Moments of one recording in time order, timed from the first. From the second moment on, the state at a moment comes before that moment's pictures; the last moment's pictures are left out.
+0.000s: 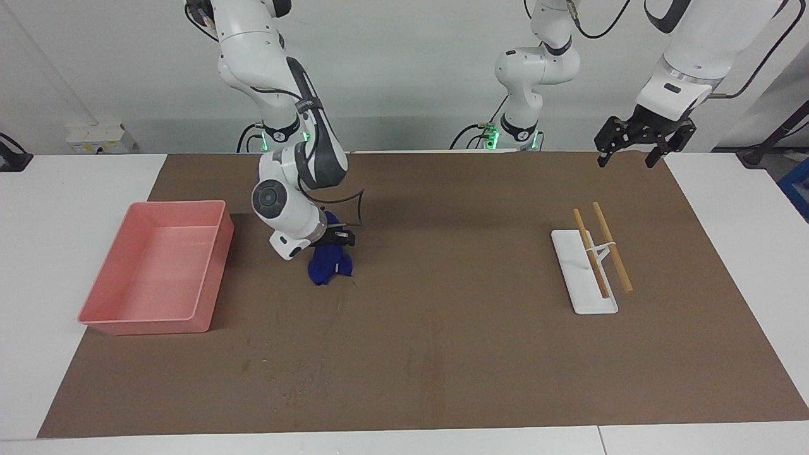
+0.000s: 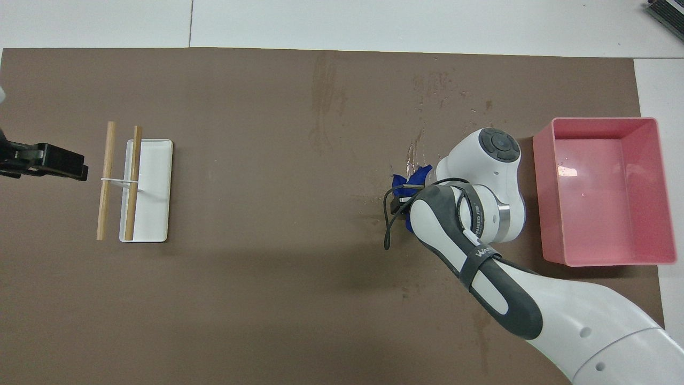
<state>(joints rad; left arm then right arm) 0.00 0.00 -0.09 -1.52 0.00 1.51 0.02 0.25 0.27 0.01 -2.02 0.33 2.00 0.18</state>
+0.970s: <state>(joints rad) 0.00 0.00 -0.09 -1.52 0.00 1.51 0.02 -0.17 0.03 -0.01 -1.82 -0.09 1.64 -0.37</state>
